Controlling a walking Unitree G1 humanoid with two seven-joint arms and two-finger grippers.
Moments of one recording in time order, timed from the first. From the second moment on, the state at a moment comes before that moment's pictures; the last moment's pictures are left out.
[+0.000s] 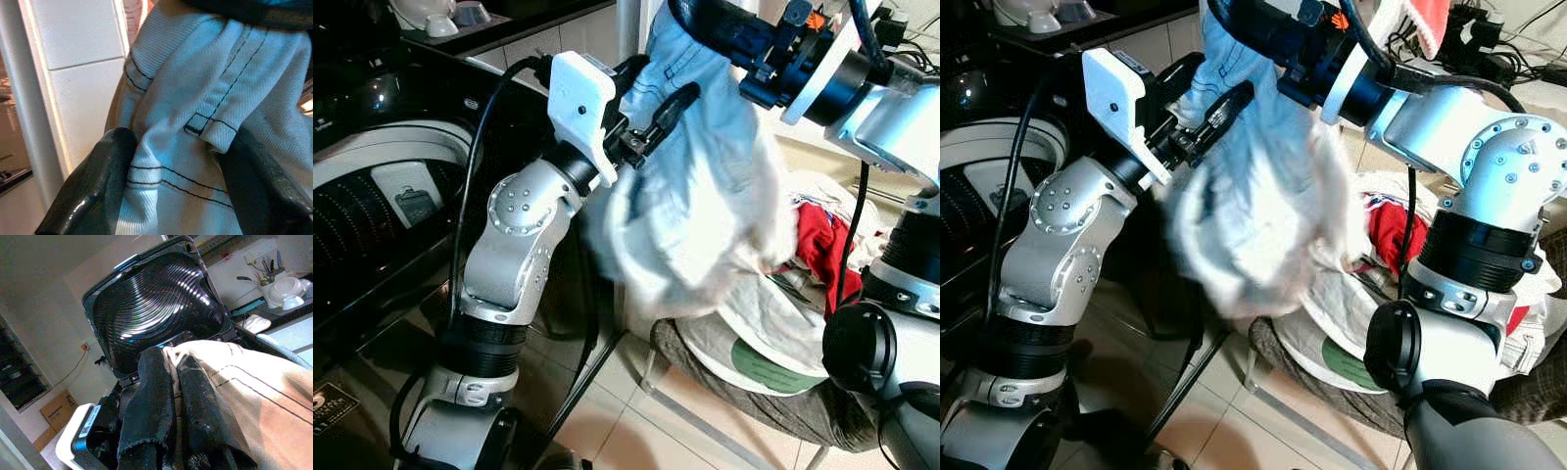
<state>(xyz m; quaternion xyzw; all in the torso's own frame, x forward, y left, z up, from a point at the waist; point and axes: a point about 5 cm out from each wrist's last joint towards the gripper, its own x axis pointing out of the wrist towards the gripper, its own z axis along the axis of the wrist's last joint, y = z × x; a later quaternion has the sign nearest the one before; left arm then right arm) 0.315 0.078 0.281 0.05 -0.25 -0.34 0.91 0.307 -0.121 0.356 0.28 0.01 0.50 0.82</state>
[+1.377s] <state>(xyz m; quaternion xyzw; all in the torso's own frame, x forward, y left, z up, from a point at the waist) 0.375 0.200 0.304 0.20 -0.19 -0.07 0.96 0.286 -0.119 0.369 0.23 -0.04 0.54 0.81</state>
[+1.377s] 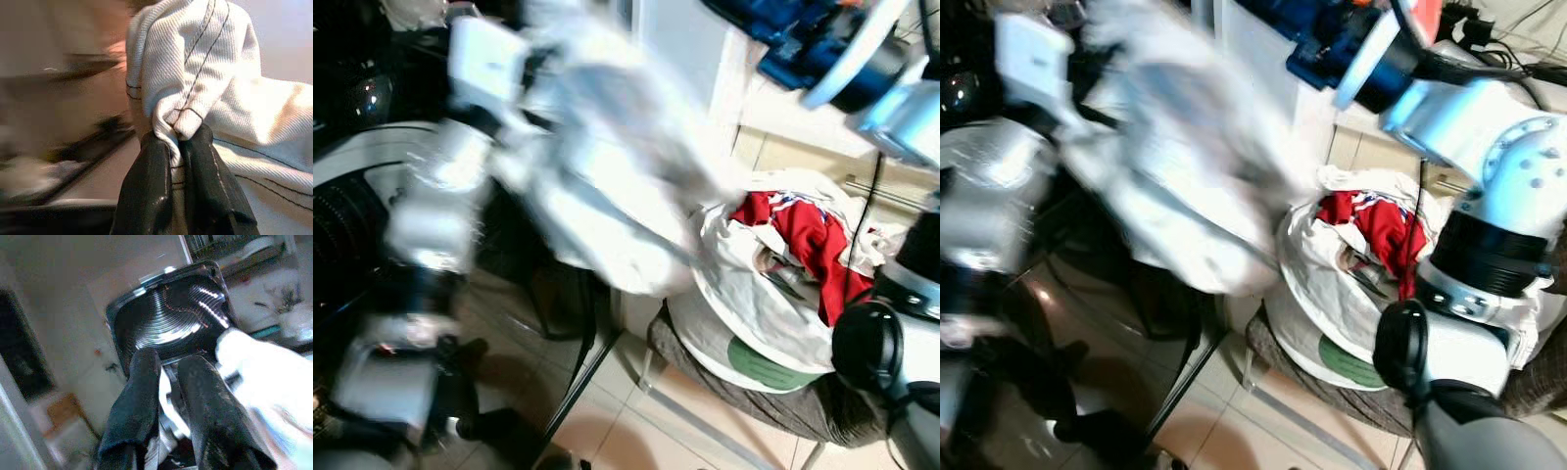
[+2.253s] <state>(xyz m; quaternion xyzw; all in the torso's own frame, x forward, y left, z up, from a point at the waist) 0.385 0.317 0.230 0.37 0.15 0.18 0.90 0.279 -0.072 0.265 0.04 0.07 0.45 0.89</state>
